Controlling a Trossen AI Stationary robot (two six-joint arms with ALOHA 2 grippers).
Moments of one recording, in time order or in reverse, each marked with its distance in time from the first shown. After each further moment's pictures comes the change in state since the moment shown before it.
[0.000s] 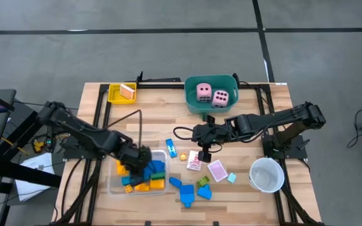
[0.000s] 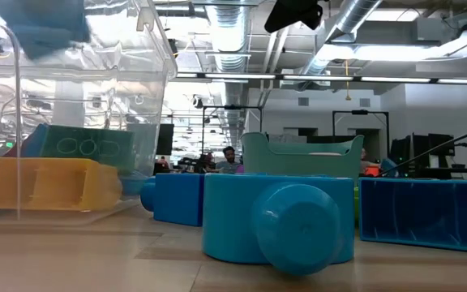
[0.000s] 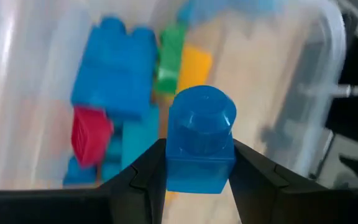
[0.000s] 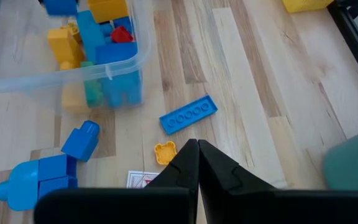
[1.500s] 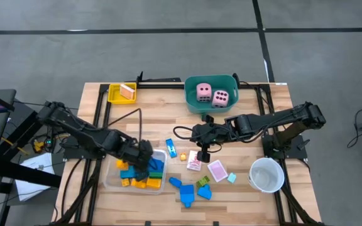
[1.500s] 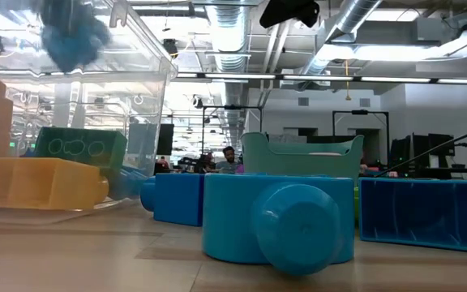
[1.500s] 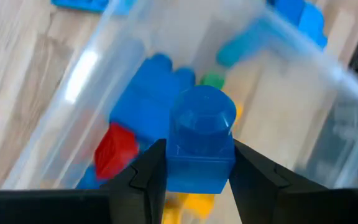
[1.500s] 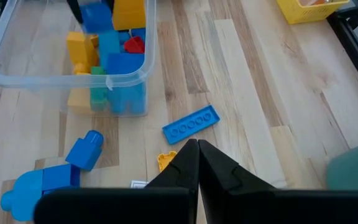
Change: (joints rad) left arm 0.017 -0.008 -0.001 -0.015 -0.194 -0.046; right arm 0.001 0.000 0.000 0.038 0.000 -0.003
